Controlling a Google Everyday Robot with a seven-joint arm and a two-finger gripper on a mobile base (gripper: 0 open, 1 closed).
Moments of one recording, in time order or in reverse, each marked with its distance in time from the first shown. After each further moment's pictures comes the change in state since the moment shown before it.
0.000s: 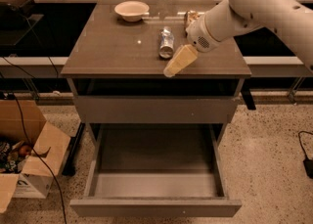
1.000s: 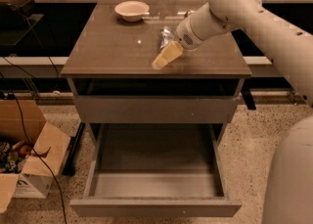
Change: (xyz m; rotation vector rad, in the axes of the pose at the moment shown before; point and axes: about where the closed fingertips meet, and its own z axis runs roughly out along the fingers) arm -0.013 -0.037 0.063 -0.010 -0.030 0.077
